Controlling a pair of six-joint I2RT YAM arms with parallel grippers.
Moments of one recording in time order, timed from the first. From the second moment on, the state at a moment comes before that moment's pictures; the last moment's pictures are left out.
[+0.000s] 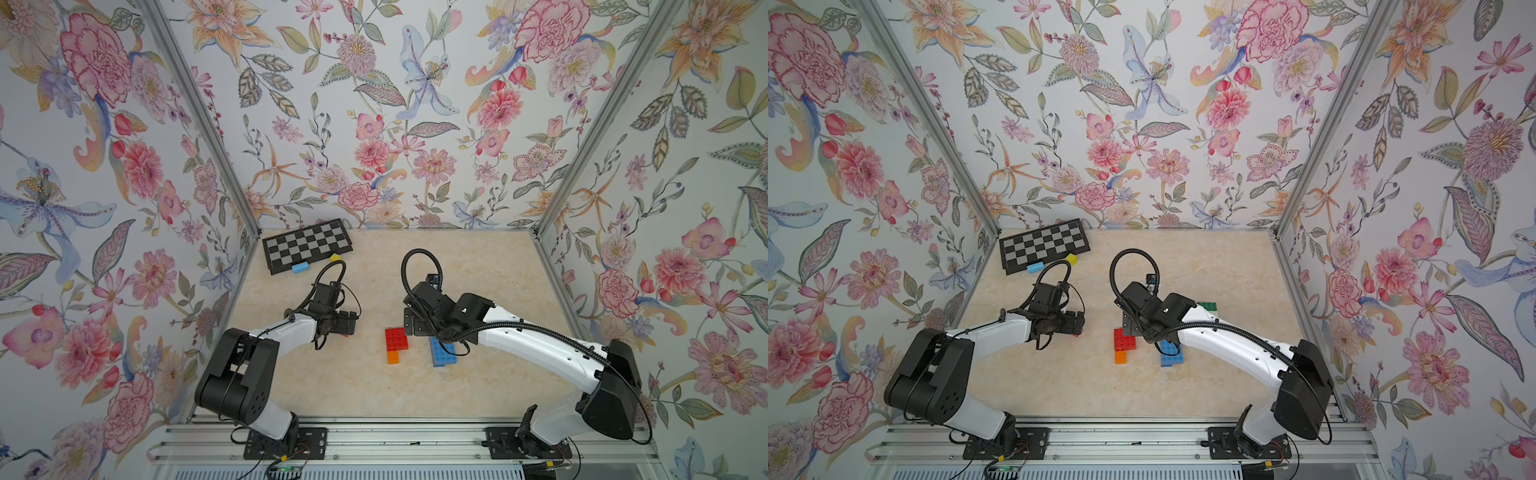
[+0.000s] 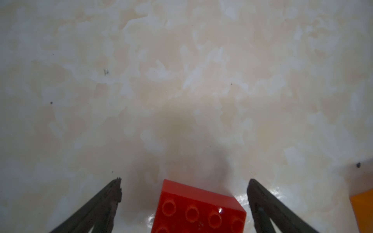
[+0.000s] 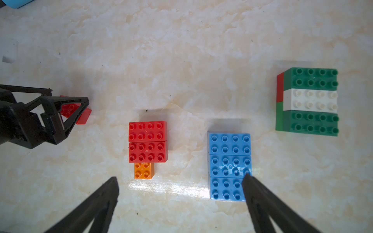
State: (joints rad) left arm -0.32 1.58 0.74 -0.19 -0.02 -0.16; right arm 0.98 1.51 1.30 -0.90 0.36 0.84
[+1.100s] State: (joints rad) left arm -0.52 1.40 0.55 -0.16 -0.09 -0.38; right arm 1.01 1.43 1.22 -0.85 0.41 0.86
